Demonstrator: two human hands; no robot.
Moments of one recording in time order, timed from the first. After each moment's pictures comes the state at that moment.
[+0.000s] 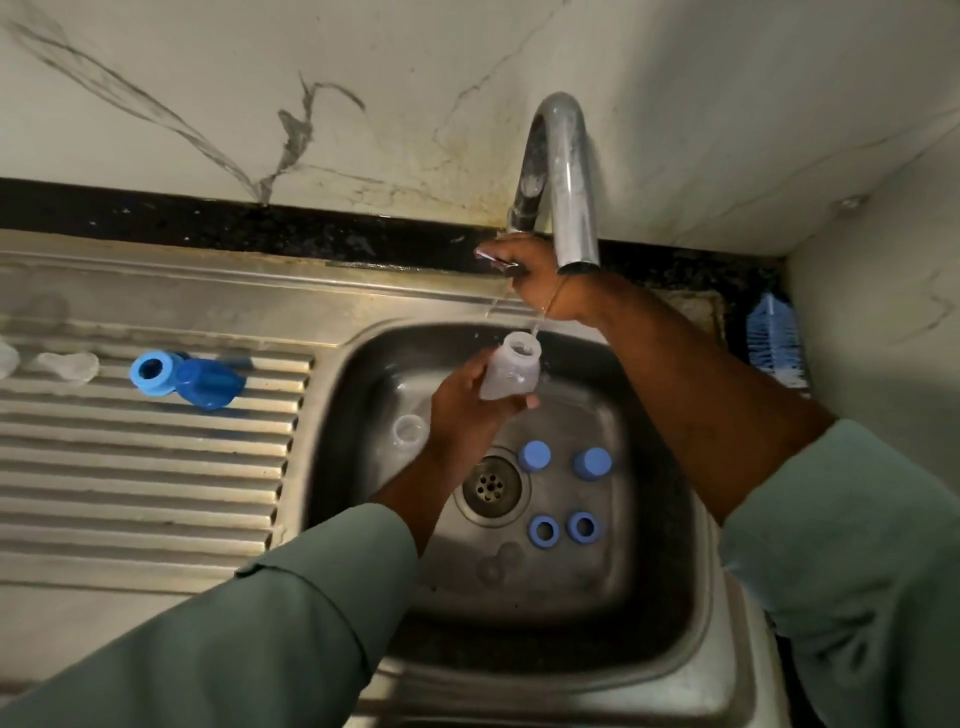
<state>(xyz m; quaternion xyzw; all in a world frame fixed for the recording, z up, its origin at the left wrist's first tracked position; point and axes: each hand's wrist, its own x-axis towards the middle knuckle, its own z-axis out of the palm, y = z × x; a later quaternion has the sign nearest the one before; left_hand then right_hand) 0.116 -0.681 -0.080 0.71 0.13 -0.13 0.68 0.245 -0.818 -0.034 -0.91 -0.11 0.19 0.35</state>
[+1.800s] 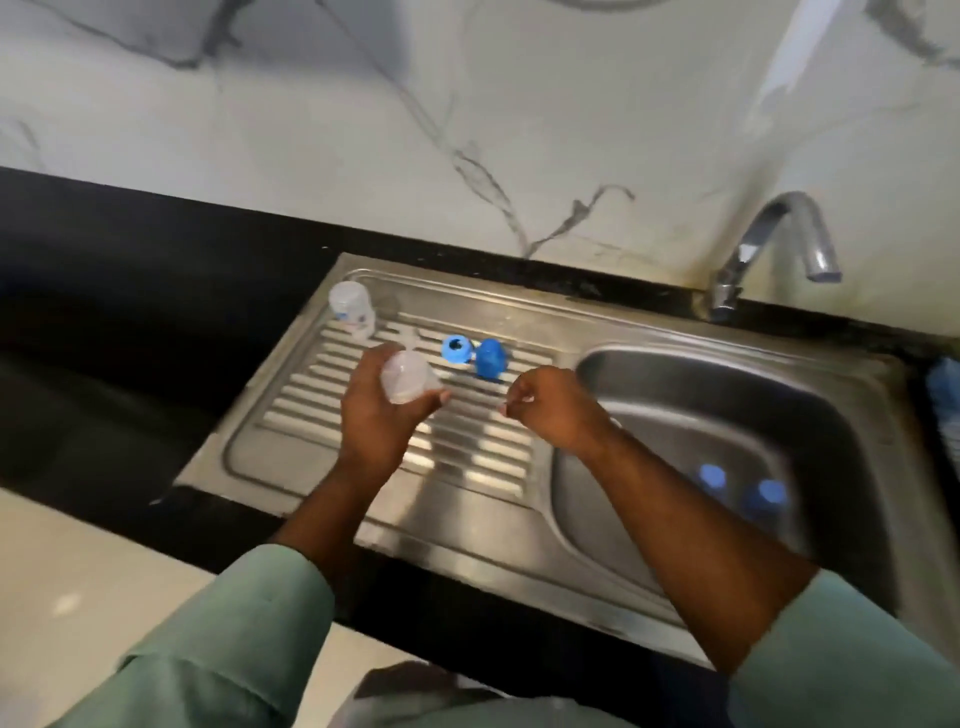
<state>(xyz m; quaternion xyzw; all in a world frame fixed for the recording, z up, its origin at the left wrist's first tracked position) -0.020 -0.348 0.018 0.84 0.13 0.18 0.50 0.048 -0.551 0.017 -0.93 -0.11 0.15 0.32</state>
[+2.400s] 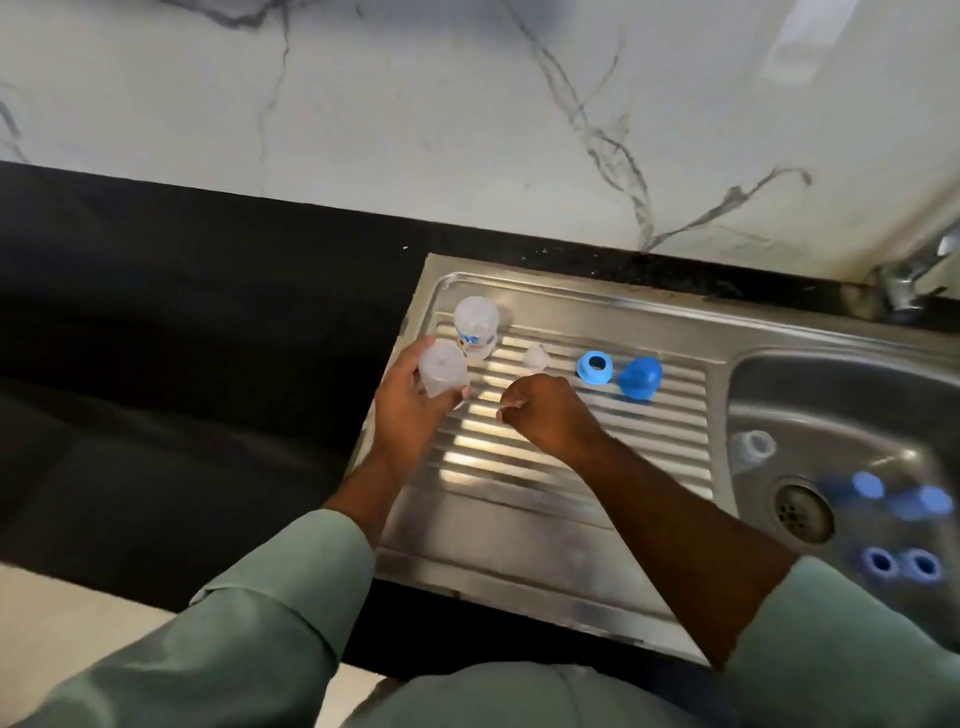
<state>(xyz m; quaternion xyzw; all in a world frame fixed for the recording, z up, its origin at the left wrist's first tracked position) 0.059 -0.149 -0.026 0.79 0.10 0.07 0.60 0.095 -0.326 -0.033 -0.92 -0.09 0.16 0.34</state>
